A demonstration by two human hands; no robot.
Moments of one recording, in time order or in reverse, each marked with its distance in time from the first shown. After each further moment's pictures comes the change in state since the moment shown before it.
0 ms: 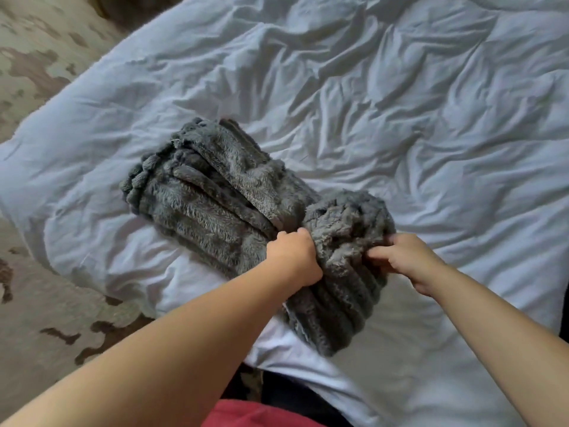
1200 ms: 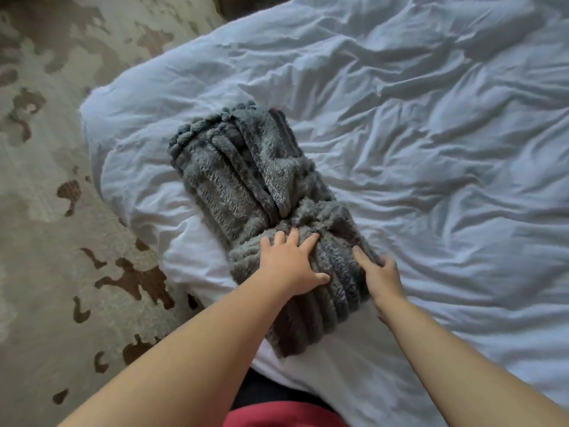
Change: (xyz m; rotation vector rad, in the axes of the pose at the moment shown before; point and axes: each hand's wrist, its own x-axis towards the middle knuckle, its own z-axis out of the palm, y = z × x) left_hand -0.003 0.019 0.050 0.039 0.132 -0.215; right_hand 0.055 0.034 0.024 0.037 0.117 -0.040
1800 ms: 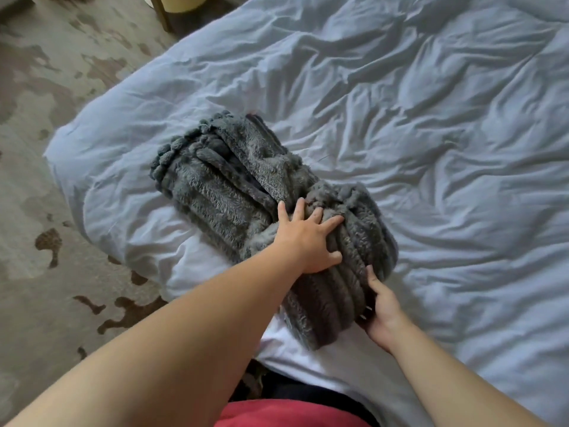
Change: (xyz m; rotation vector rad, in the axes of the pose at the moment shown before) left_hand 0.025 -0.005 -0.031 0.179 0.127 0.360; right_hand -0.049 0.053 0.030 0.721 -0.211 0.370
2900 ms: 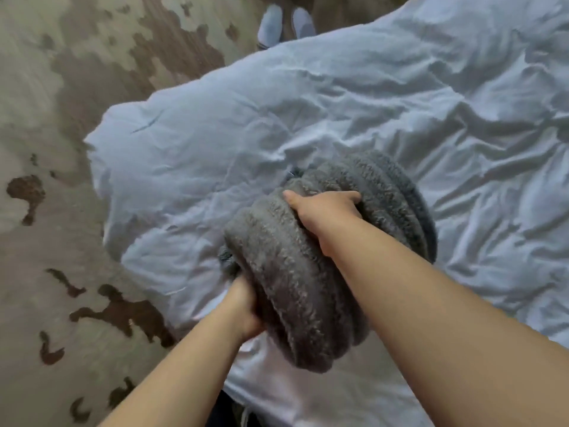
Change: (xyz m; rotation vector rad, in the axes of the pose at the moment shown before) left_hand -0.027 -0.305 -0.008 -2.548 -0.162 -0.952; right_hand 0.007 -0.110 0.493 -1.131 0.310 -0.247
